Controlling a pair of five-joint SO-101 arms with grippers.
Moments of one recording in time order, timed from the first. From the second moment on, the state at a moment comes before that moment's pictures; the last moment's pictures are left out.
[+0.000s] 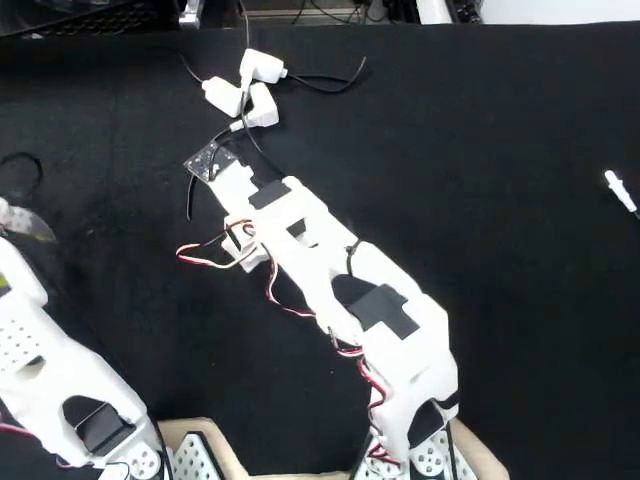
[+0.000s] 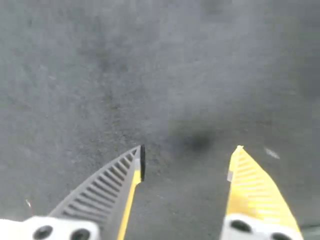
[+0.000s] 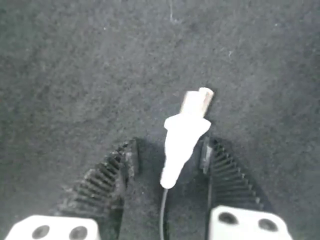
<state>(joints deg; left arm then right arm) -45.8 30.7 -30.4 99.8 30.9 -34.9 26.0 5.1 55.0 11.1</state>
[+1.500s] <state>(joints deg) -69.9 61.6 -74.6 66.1 6.6 -34.9 25.8 5.8 54.8 11.8</state>
